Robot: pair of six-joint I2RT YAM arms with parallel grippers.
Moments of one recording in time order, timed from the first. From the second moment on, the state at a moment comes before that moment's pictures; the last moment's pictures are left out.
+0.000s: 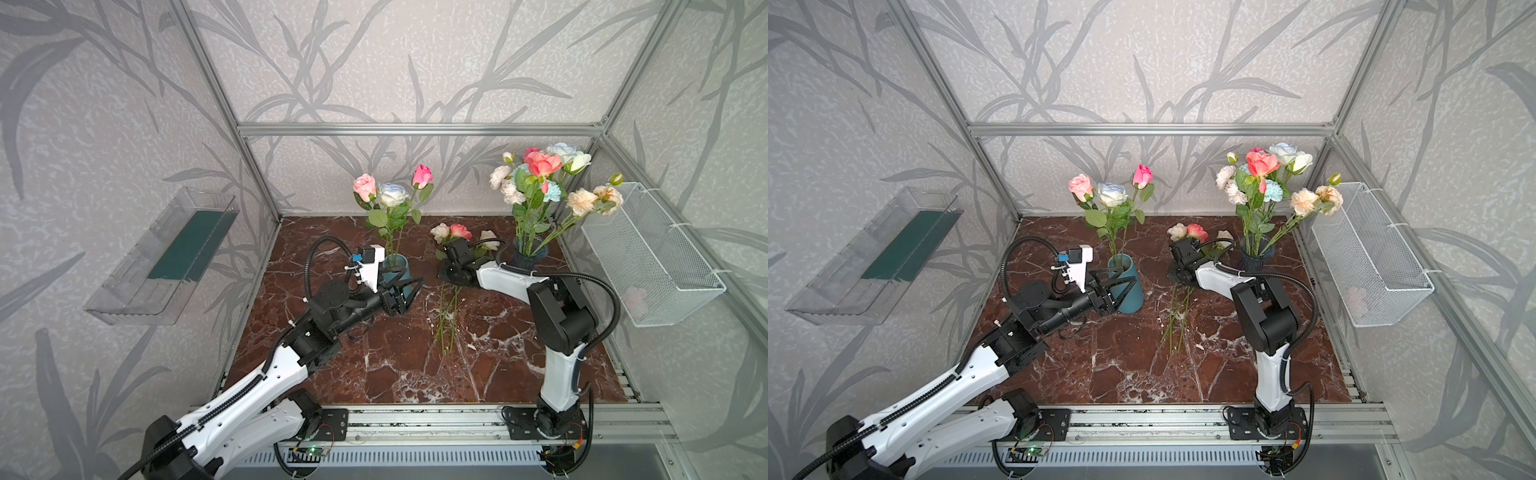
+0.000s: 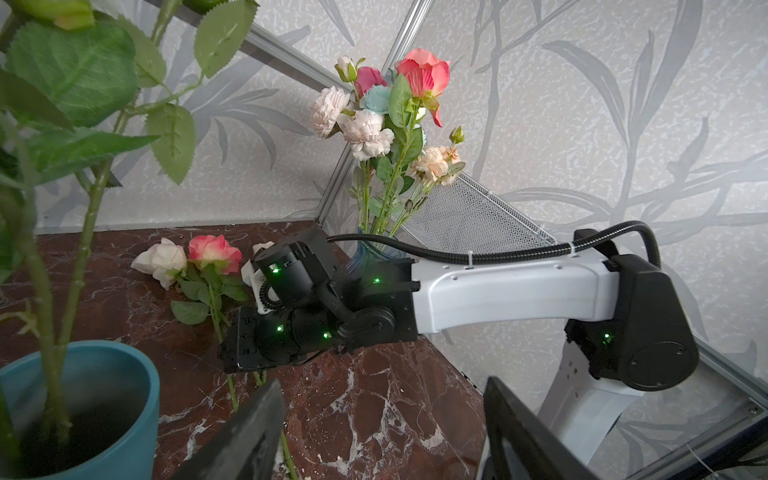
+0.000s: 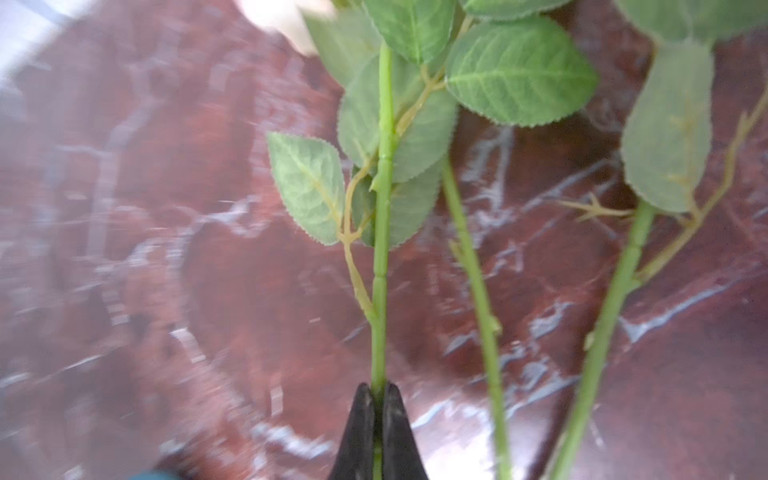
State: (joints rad) left arm -0.71 0.90 0.72 0.22 0.23 -0.53; right arm 0.51 1.92 1.26 -0.21 0.09 0.78
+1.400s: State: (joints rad) left arm -0.34 0.69 0.68 0.05 -0.38 -0.50; right arm 0.86 1.31 1.16 0.57 0.34 0.16
